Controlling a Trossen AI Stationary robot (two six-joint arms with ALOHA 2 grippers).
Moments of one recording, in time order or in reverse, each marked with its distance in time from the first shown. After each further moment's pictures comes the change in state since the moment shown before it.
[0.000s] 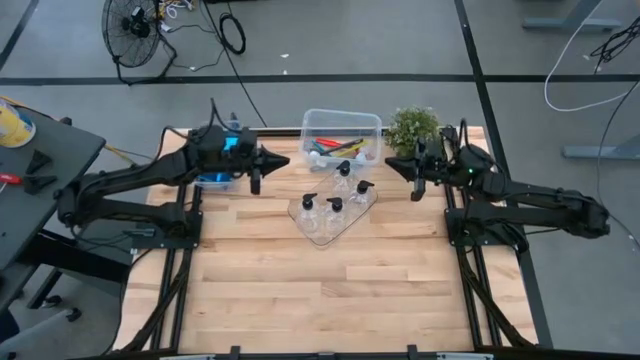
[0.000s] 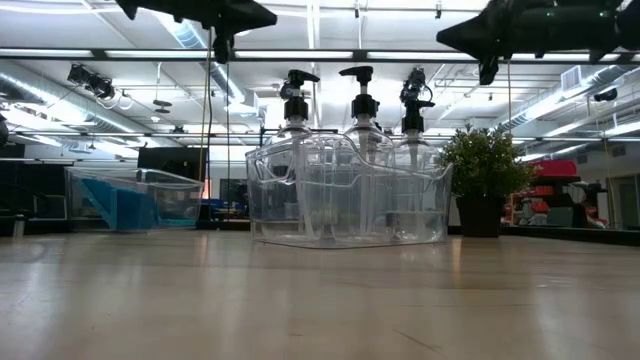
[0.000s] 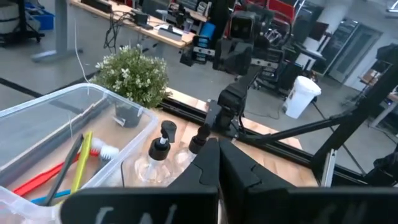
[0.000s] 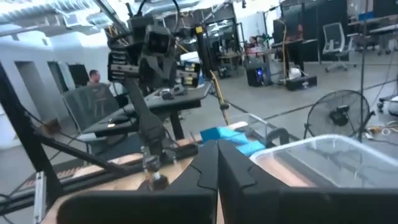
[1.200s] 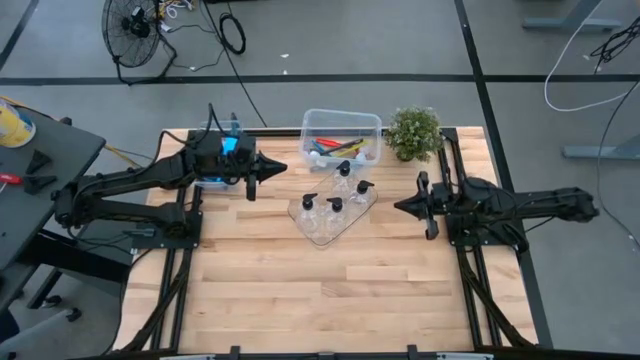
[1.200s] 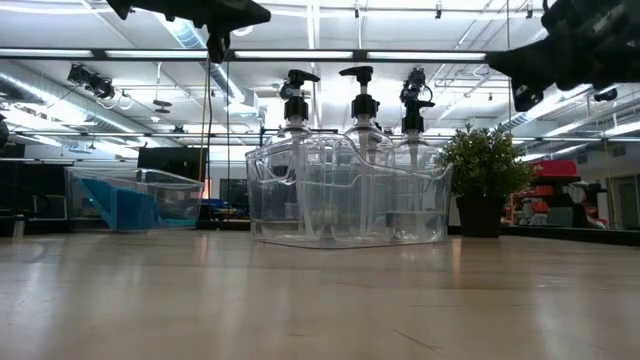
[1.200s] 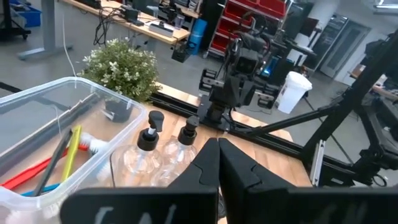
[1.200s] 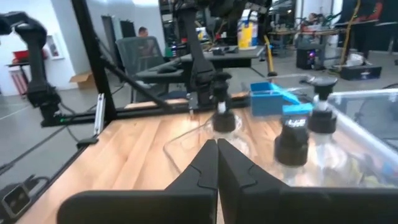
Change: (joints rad) left arm -0.032 -0.047 -0.043 -0.005 0.003 0.002; right arm 0.376 -0.347 -0.276 -0.164 0.149 -0.129
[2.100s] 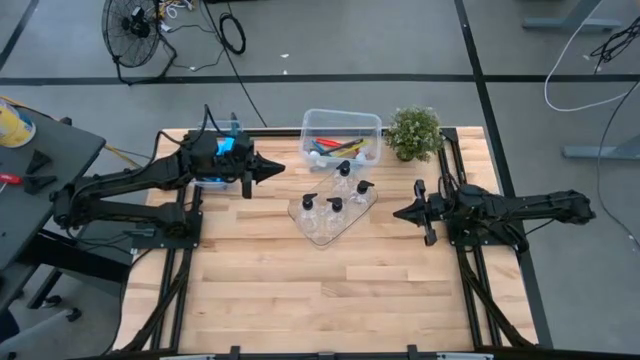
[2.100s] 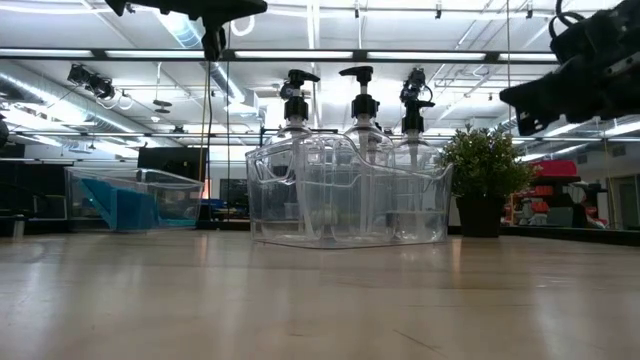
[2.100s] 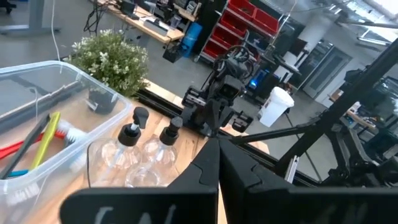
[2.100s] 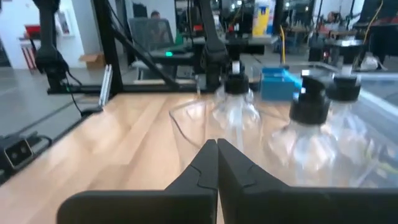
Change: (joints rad) left arm -0.005 -0.026 0.000 -0.001 0.018 -0.159; right arm -0.002 -0.077 -0.148 0.041 -0.064 -0.080
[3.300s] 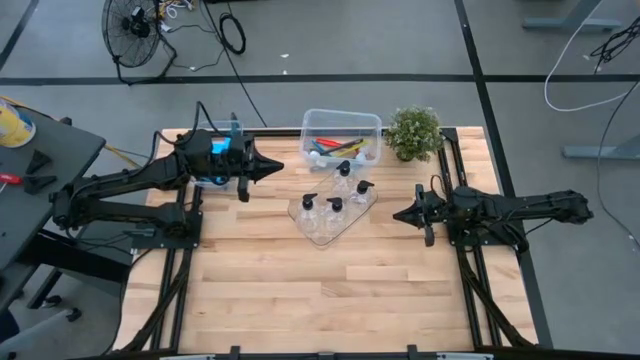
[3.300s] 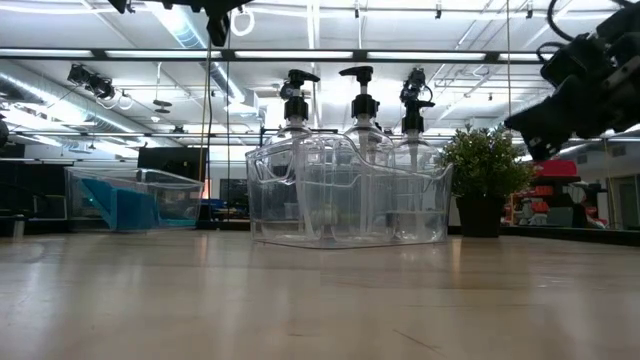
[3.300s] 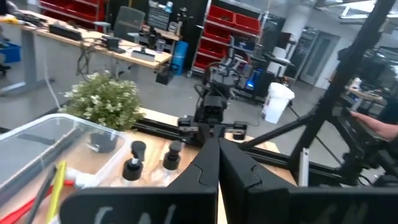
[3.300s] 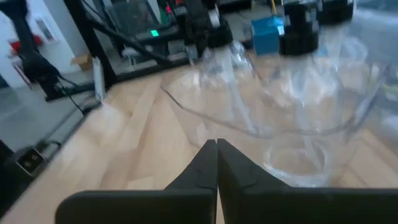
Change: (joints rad) left arm 0.001 -0.013 0.000 0.071 0.039 0.206; right arm 0.014 -0.029 0.002 -0.172 0.052 0.226
